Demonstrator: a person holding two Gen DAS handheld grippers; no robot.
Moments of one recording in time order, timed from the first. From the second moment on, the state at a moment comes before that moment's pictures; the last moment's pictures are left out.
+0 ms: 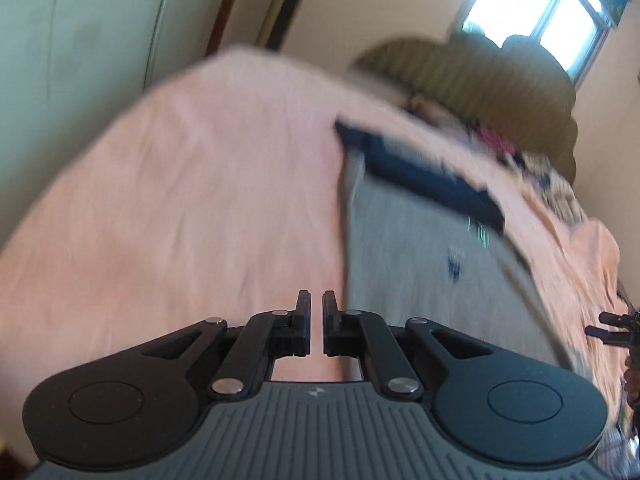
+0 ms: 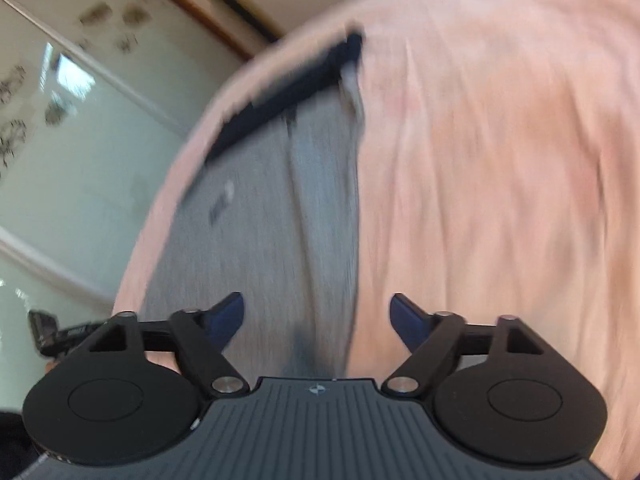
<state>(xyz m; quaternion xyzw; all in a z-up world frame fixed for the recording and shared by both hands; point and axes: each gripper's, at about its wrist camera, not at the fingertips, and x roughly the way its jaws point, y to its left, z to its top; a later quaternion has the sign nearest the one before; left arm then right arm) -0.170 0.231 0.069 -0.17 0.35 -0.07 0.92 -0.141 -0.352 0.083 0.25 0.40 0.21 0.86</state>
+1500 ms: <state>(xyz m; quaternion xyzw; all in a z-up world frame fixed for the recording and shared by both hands) -0.163 0.048 -0.012 0.19 0.30 -0.06 0.93 -0.110 -0.220 0.023 -0.05 0.38 0.20 0.90</state>
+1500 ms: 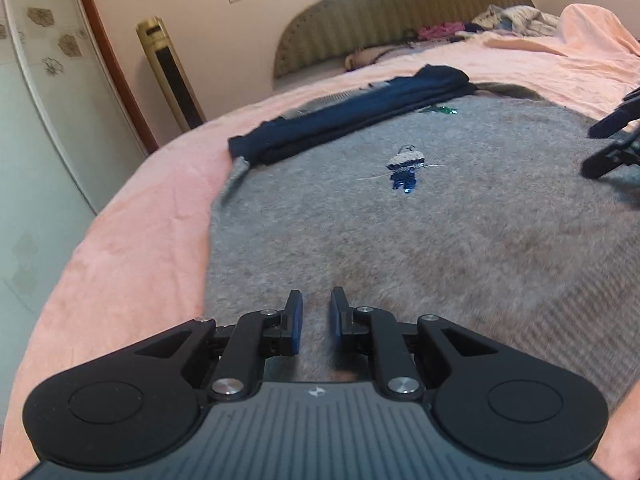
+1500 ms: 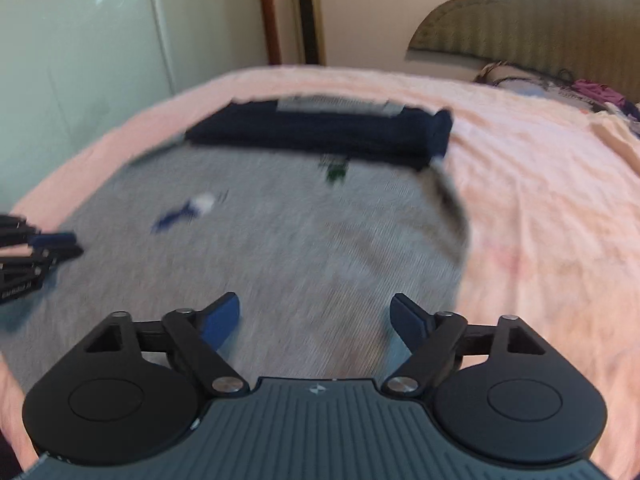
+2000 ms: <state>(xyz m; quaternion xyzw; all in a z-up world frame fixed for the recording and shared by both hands) -0.203 0.219 -0.016 -0.42 0.40 -0.17 0.80 -0.183 -0.364 0.022 0.35 0.44 0.21 0.80</state>
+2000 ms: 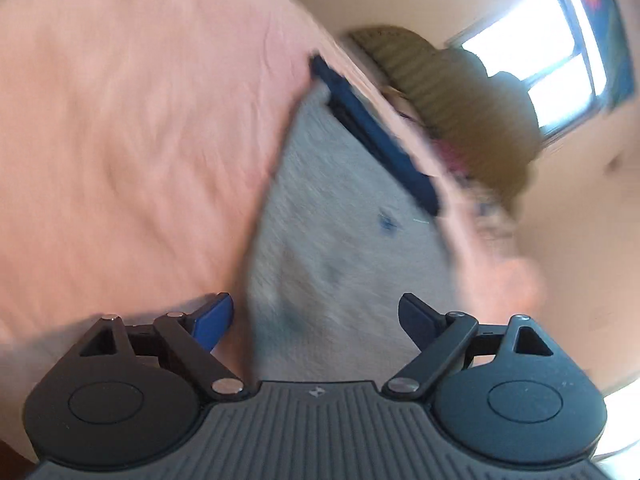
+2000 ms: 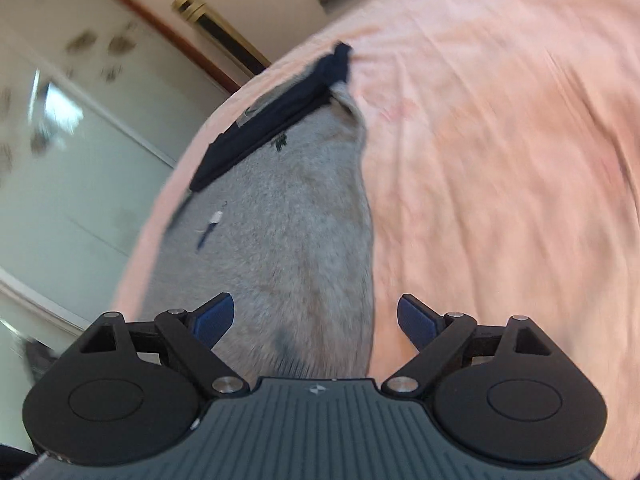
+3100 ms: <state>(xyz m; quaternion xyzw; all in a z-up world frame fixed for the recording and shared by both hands) -0.236 0.218 0.024 -0.33 0.39 -0.19 0.84 -0.216 -0.342 0.022 0.35 0.46 0.32 0.75</state>
